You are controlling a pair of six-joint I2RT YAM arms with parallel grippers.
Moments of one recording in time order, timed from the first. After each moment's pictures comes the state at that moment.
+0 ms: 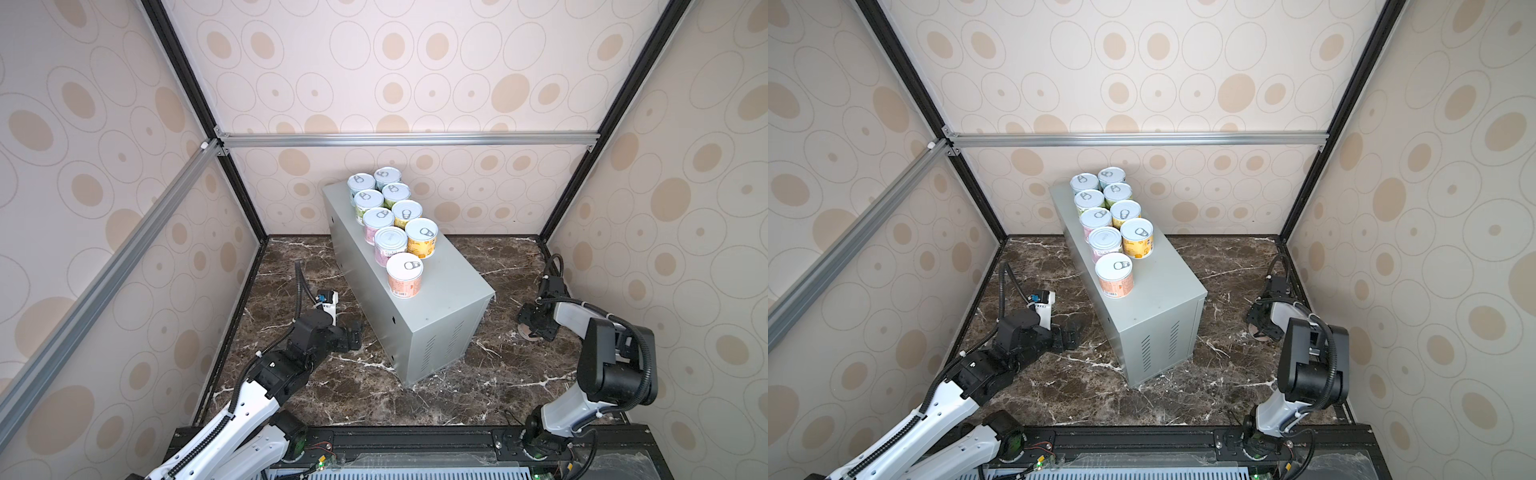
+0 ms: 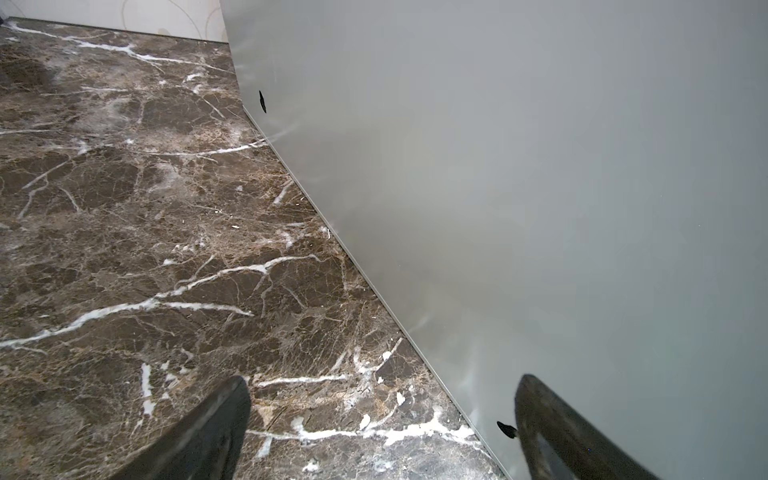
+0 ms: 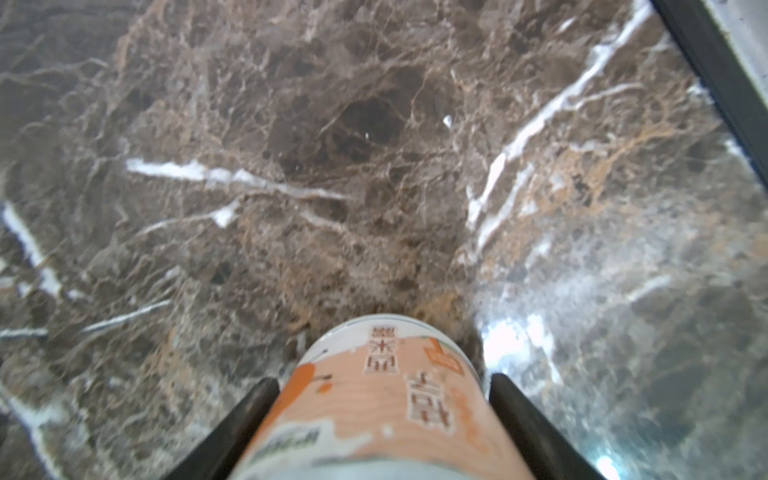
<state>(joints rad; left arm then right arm) -0.58 0.75 0.67 -0.50 -0.19 -0.41 -0.22 1.61 0.89 -0.49 0.10 0.42</state>
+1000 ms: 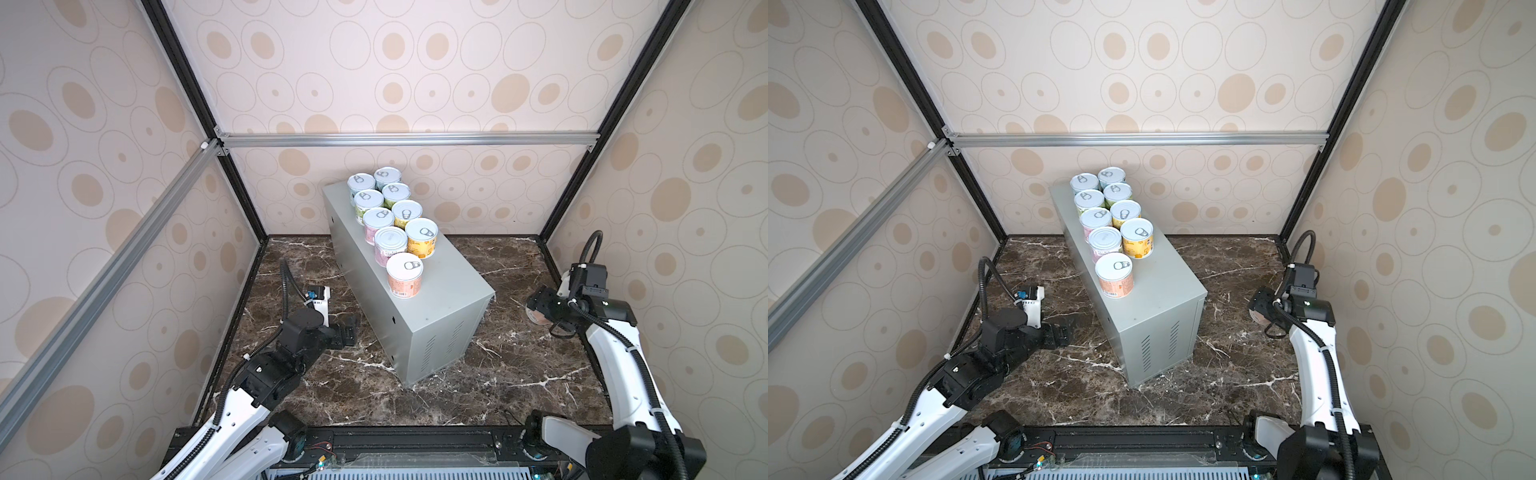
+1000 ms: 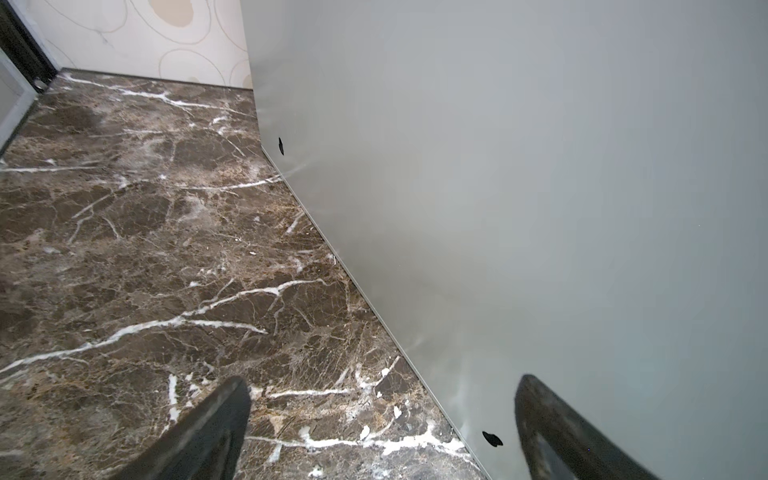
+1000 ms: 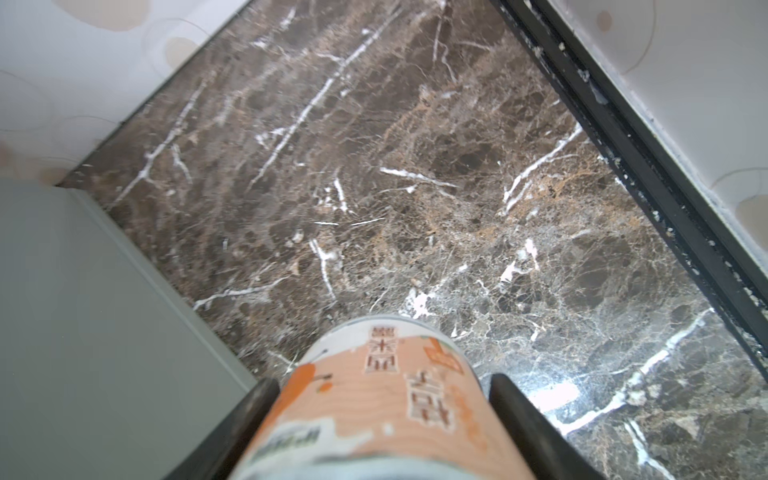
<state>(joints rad) -0.58 0.70 0.77 -0.57 -0.24 -0.41 -0.21 1.11 1.09 -0.90 -0.10 0.40</state>
